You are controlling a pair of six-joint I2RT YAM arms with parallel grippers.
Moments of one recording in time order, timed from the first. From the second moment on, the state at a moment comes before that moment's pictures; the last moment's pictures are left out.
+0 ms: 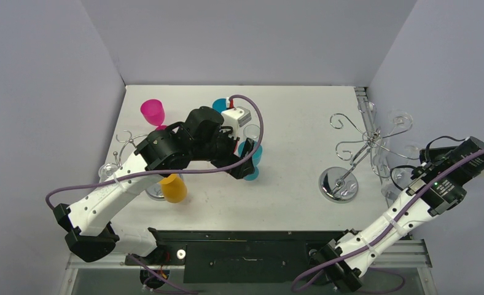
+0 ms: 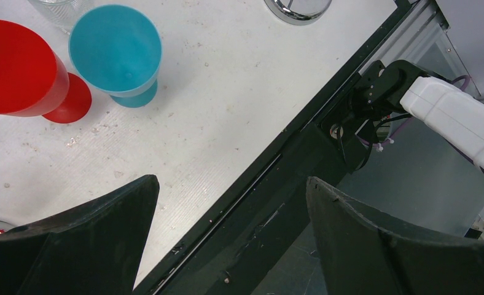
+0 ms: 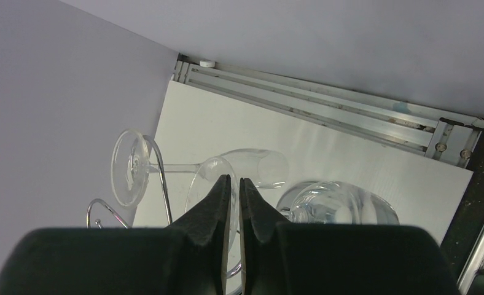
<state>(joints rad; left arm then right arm) -0.93 1.33 1.64 -0.98 0.10 -0.36 -0.95 0.92 1.44 -1.02 -0.17 0.68</state>
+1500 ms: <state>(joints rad) -0.93 1.33 1.64 -0.98 0.10 -0.36 -0.97 0.93 1.43 -1.02 -0.28 0.72</state>
